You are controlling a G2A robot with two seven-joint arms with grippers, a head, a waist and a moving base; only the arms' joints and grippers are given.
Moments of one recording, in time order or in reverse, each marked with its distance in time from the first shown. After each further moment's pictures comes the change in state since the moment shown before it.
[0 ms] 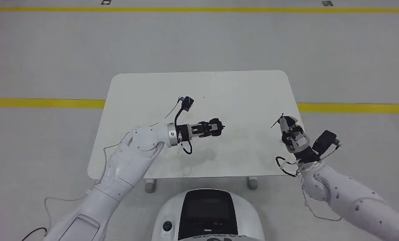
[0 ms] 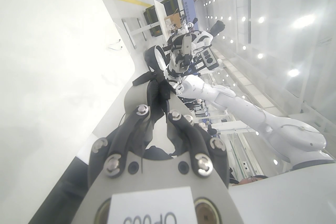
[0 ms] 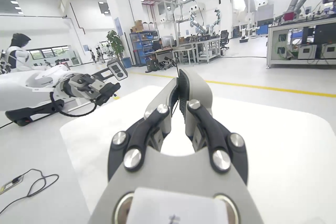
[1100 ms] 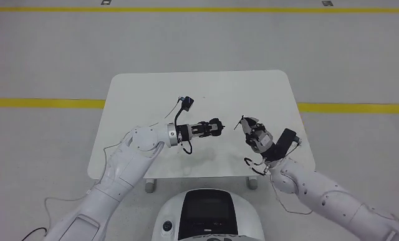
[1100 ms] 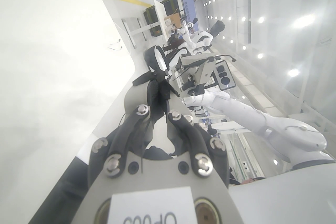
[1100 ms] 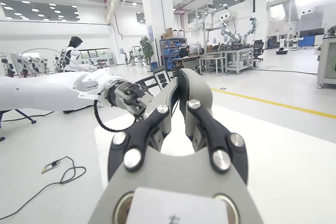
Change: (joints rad) left arm 0.000 0.000 0.000 0.000 0.000 0.000 0.000; right arm 0.078 -0.215 -0.024 -0.008 -0.166 -0.012 0.108
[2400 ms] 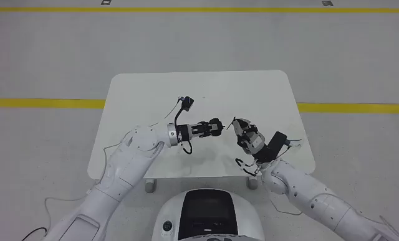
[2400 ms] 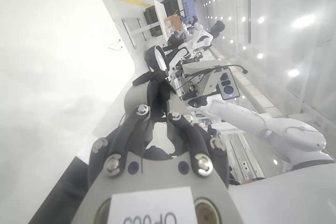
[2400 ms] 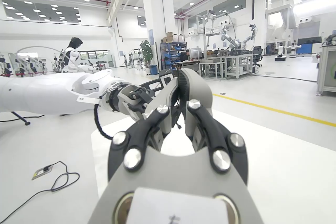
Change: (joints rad) left arm 0.000 0.000 0.000 0.000 0.000 0.000 0.000; right arm -0.078 -0.083 0.099 0.001 -0.120 0.023 0.014
